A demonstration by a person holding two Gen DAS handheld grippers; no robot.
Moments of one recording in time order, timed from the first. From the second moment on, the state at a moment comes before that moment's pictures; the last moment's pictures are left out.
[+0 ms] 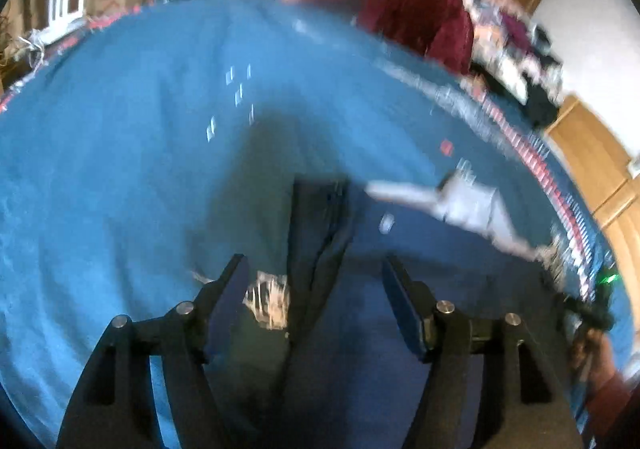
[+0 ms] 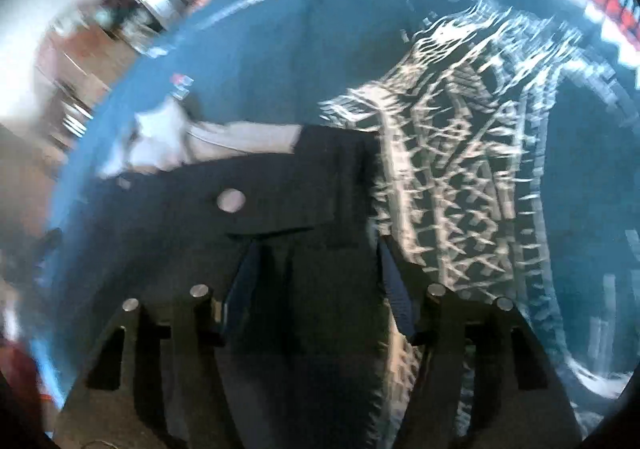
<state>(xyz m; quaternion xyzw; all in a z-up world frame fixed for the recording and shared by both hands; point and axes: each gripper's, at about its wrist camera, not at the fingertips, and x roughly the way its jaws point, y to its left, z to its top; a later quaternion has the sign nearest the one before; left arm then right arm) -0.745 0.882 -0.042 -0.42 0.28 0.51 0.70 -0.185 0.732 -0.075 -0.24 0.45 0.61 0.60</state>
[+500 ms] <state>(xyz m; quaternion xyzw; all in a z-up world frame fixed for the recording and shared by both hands) -0.737 0.678 0.058 -0.32 0.23 0.57 0.72 -0.351 0.566 0.178 -0.24 0.16 0.58 0.76</state>
